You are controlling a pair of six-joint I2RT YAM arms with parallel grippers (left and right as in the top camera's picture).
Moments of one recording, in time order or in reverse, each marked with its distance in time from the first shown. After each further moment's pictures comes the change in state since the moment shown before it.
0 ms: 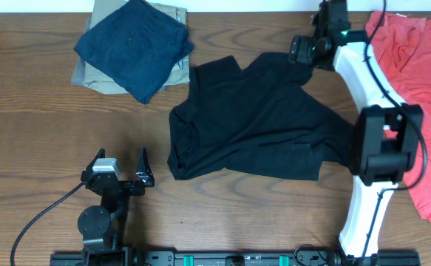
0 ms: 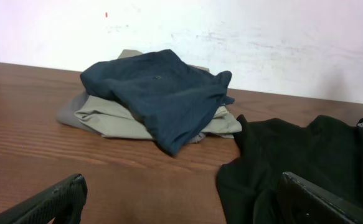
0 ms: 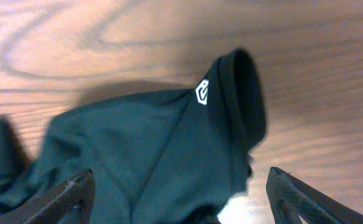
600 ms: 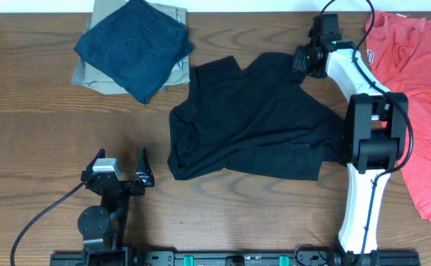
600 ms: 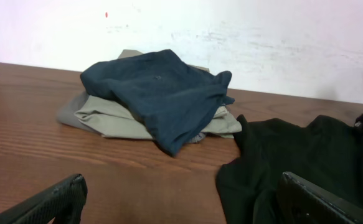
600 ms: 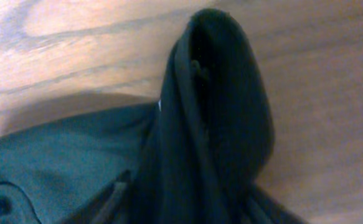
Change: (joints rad) left arm 0.000 0.000 0.000 0.000 0.000 0.000; right arm -0.012 0.130 -0.003 0.124 -0.023 0.051
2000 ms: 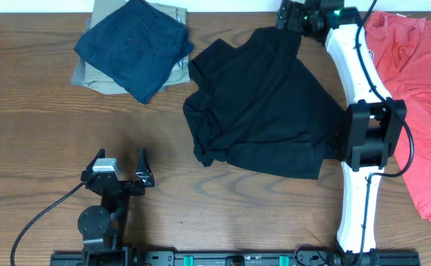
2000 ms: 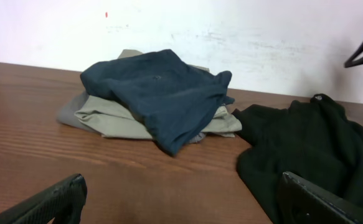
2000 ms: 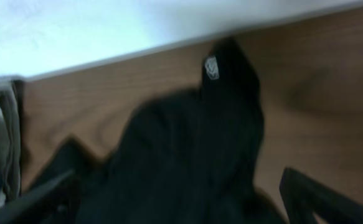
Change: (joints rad) left arm 0.000 0.000 0.000 0.000 0.000 0.000; right arm 0.042 0.039 0.471 -0.238 -0.045 -0.013
